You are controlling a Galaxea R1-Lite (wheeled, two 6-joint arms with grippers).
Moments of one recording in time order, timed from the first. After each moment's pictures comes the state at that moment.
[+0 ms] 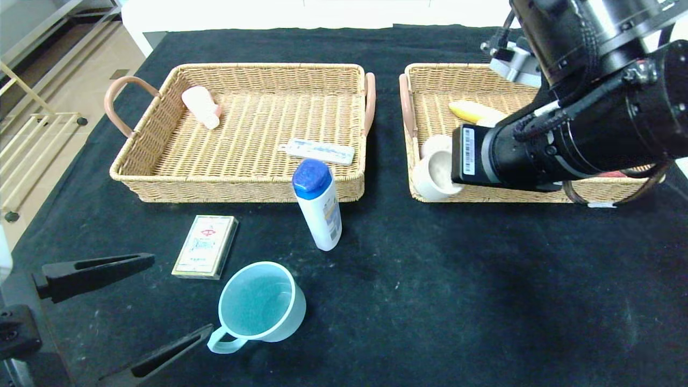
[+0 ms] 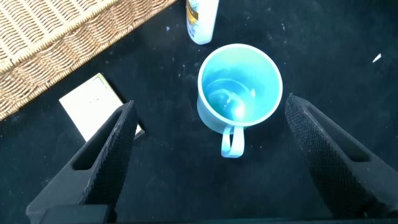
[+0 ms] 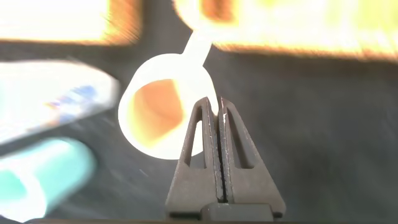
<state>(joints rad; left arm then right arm) -0.48 0.92 -0.57 -0.13 -0.10 0.28 0.77 1.82 -1.96 0.77 -0.37 0.53</state>
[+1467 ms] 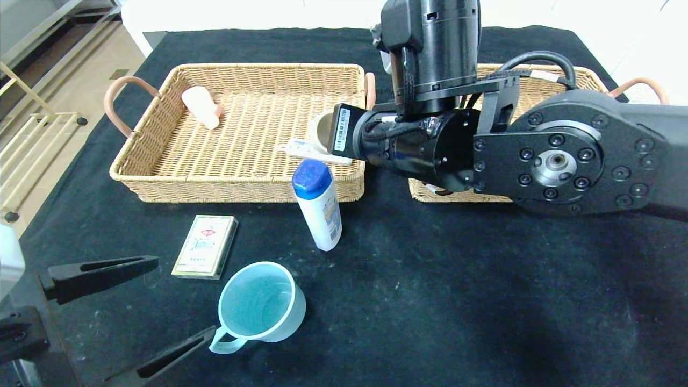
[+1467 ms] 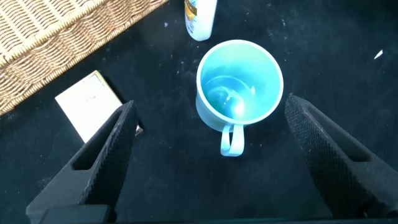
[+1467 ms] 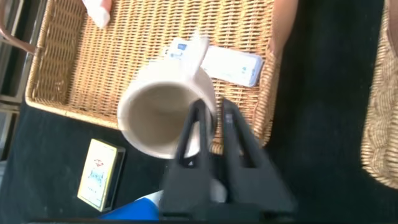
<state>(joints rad) -0.48 0.93 -0.57 -0.13 -0.10 0.28 0.86 2.06 -1.97 0.09 -0.37 0.42</state>
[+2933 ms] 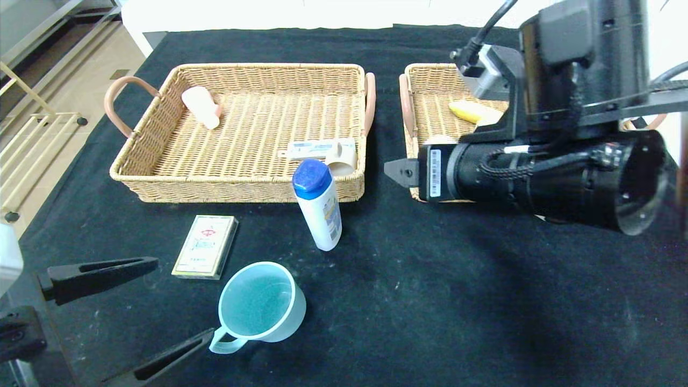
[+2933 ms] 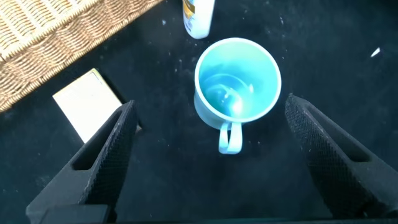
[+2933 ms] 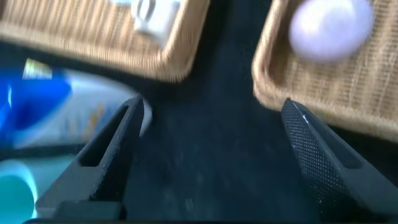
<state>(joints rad) -0.48 0.93 -0.59 -0.09 -0.10 0.28 0.80 1.71 -1.47 0.09 -0.33 0.26</state>
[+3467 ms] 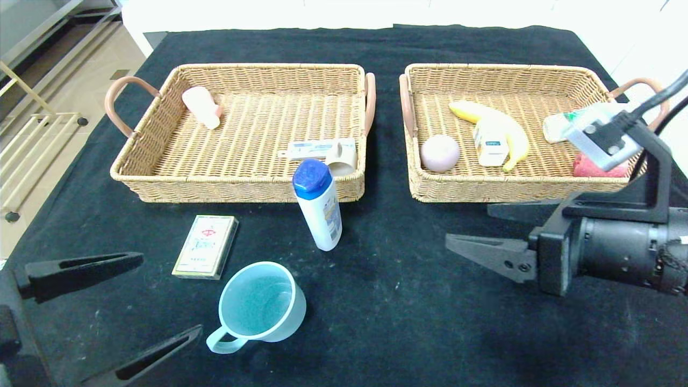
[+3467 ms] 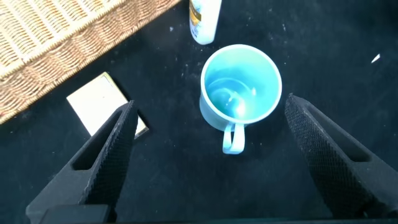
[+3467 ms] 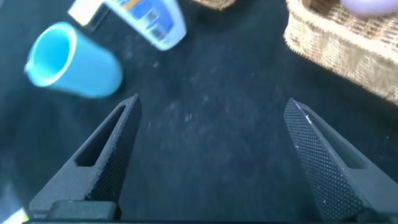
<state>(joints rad) -0.48 0.90 -0.60 -0.07 -0.09 0.28 0.61 1.39 -0.94 -0.15 0.19 0.02</state>
